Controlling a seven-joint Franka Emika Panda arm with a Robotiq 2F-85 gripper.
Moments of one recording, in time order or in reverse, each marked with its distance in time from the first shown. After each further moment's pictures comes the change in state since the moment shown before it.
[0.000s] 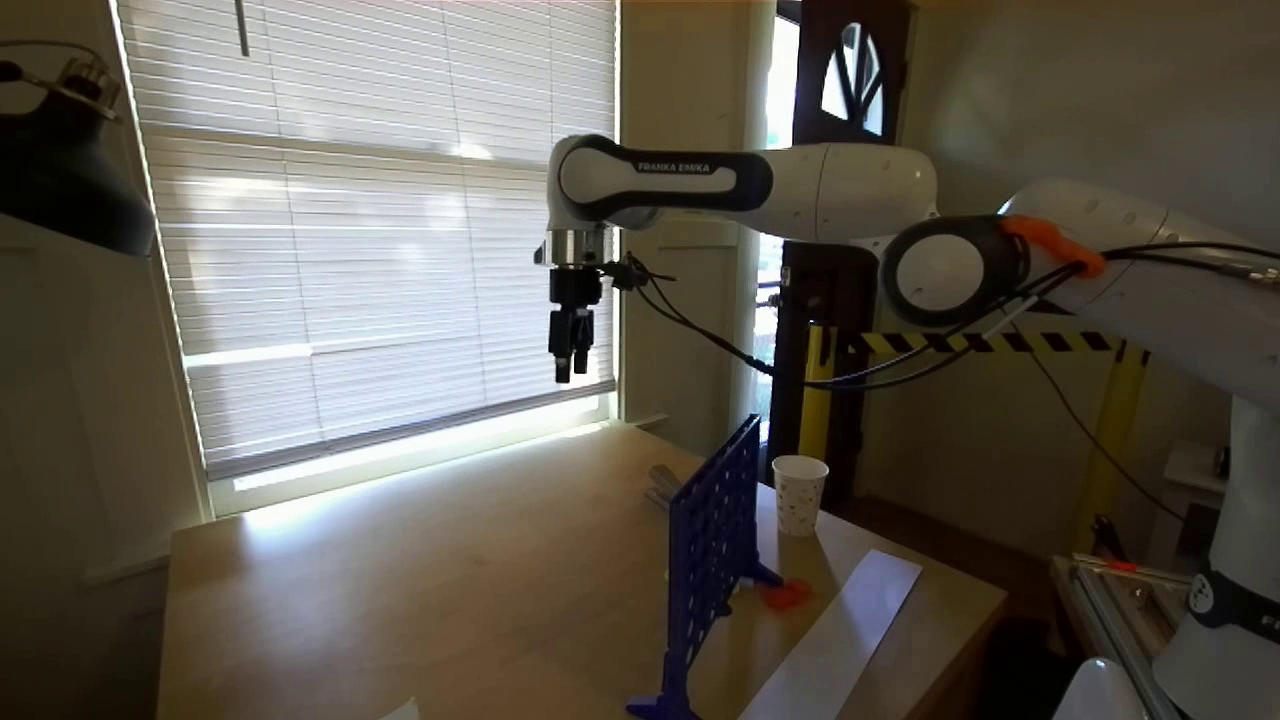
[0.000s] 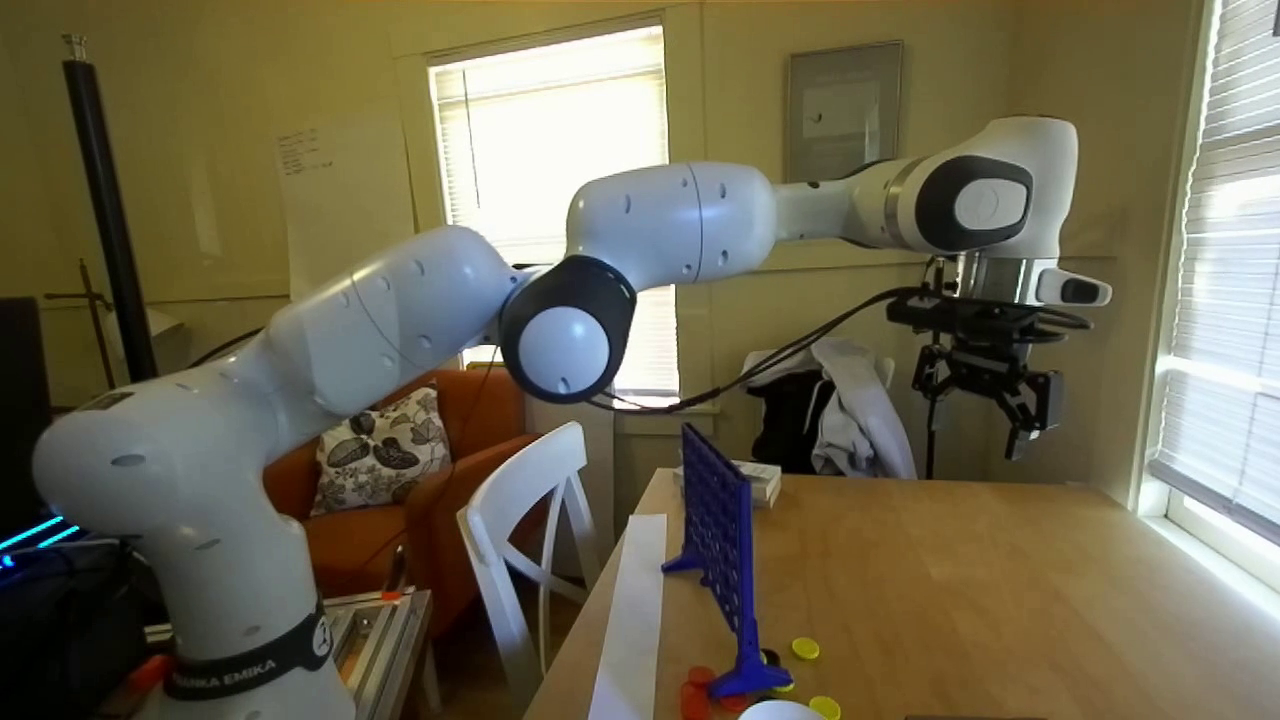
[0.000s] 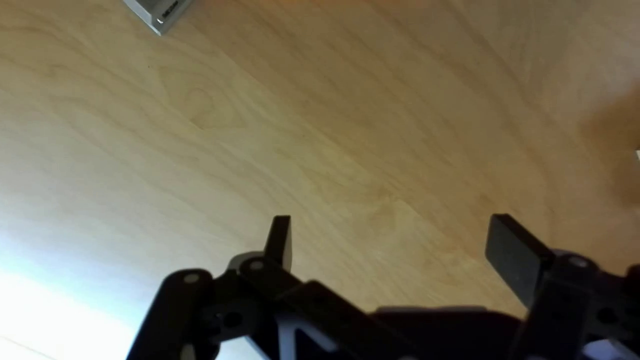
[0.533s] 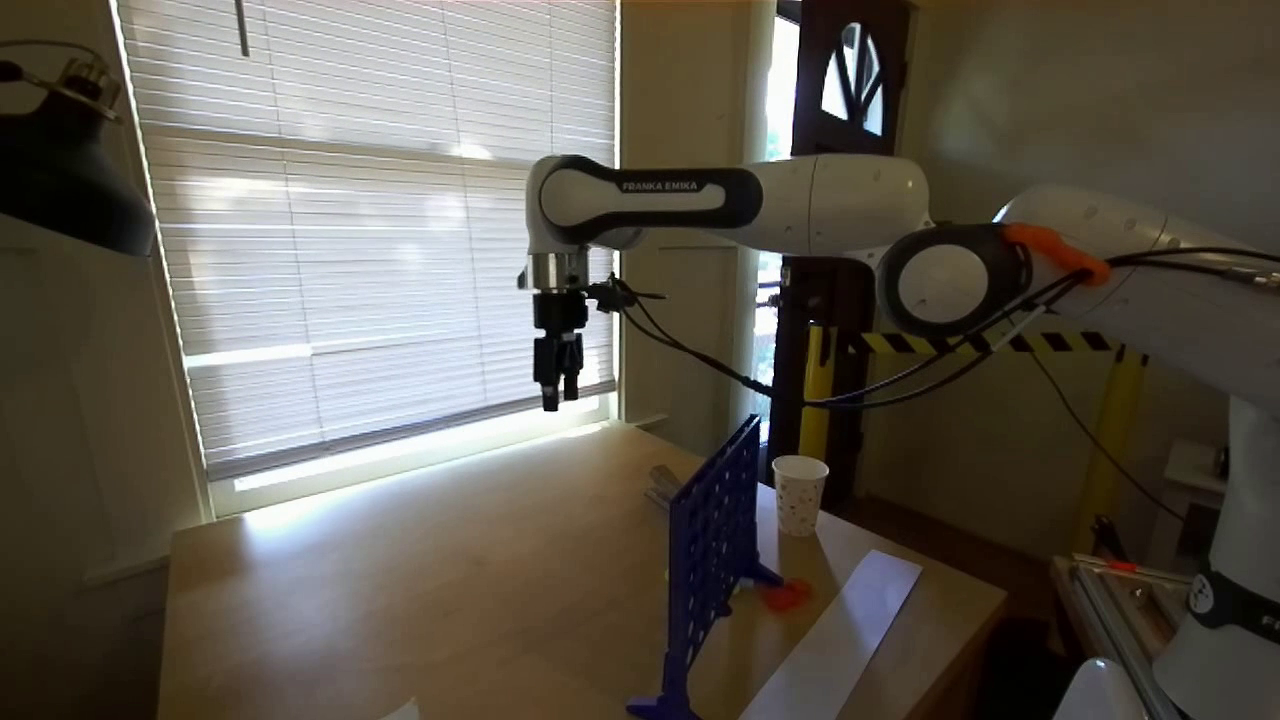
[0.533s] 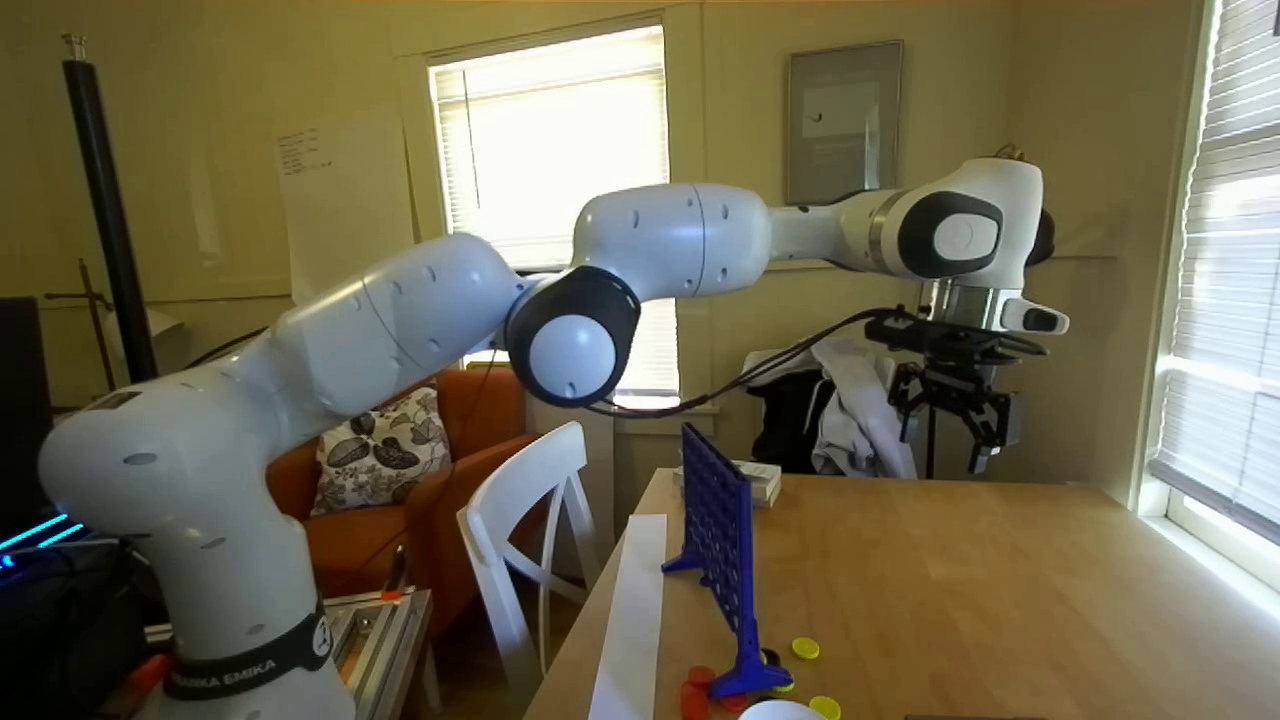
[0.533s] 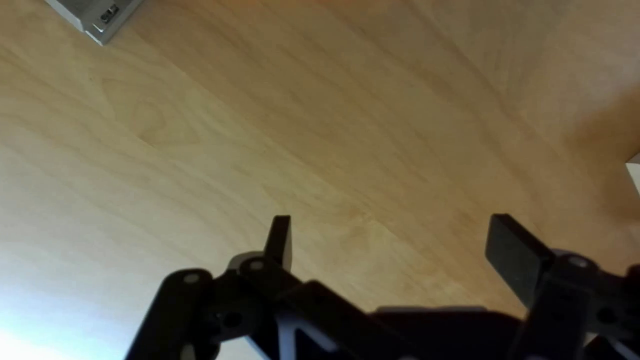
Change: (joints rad) arm 0.052 0.026 -0.005 -0.022 0.000 0.002 0.057
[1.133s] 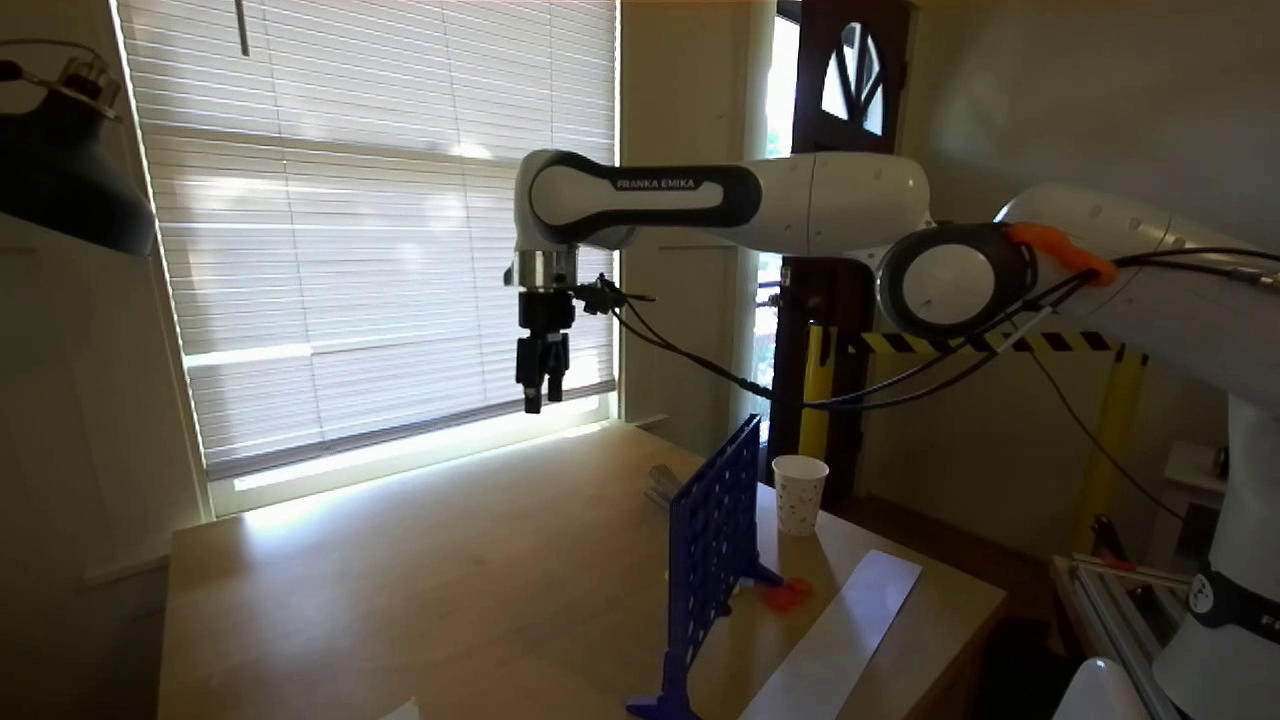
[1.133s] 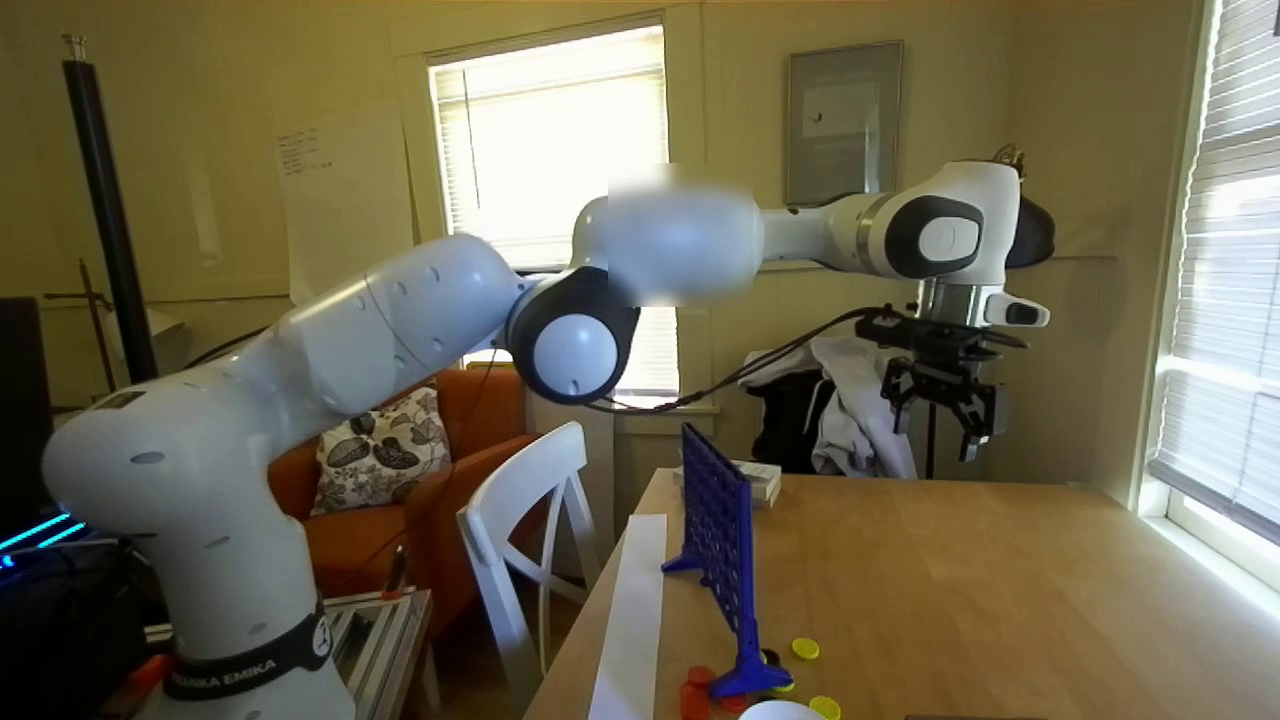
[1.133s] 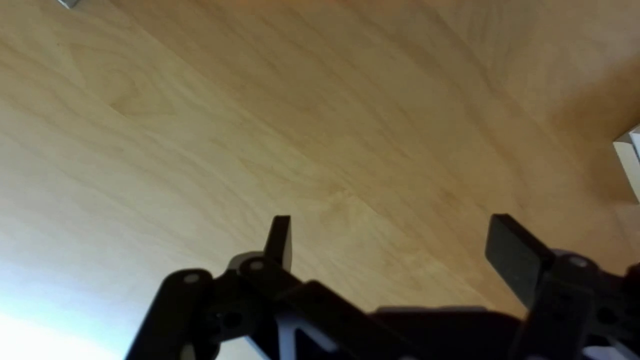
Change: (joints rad) arm 0.032 0.001 0.003 0.000 0.002 0.046 0.021
